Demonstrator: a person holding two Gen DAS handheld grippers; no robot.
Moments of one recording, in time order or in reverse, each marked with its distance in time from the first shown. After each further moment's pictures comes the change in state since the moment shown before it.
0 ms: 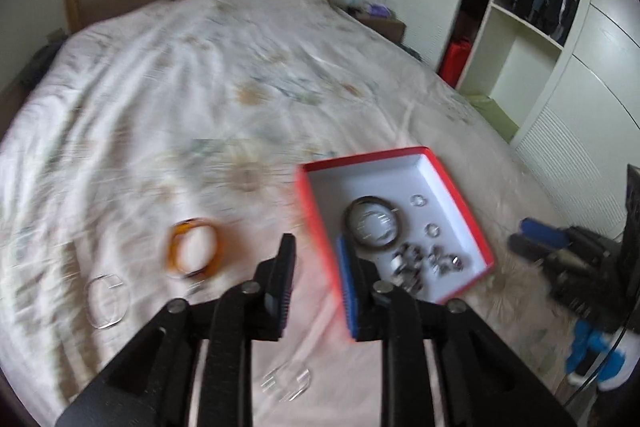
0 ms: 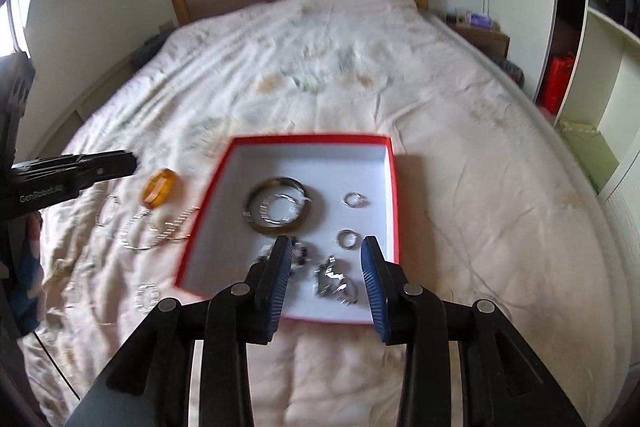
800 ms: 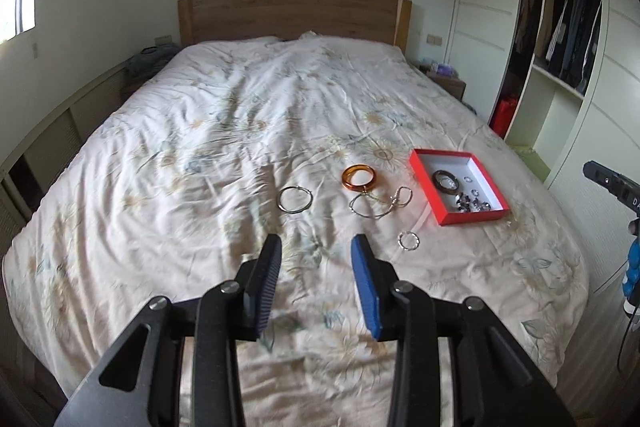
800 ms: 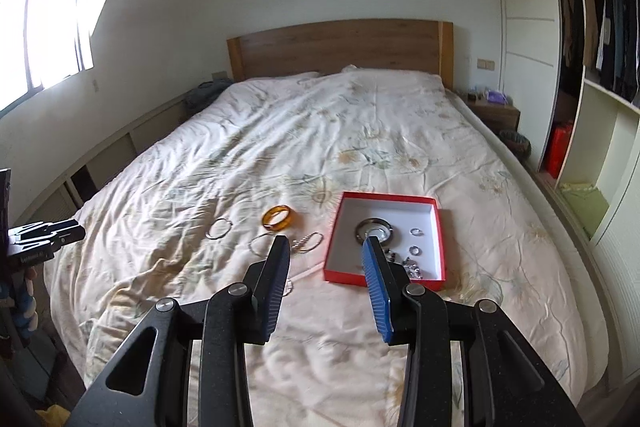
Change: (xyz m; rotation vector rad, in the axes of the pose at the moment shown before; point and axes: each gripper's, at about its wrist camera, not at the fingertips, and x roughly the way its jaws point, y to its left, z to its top) left arm -0.280 0.118 -0.198 -0.153 -0.208 0.185; right arm -0.204 0.130 -0.051 -0.092 -0.231 0.059
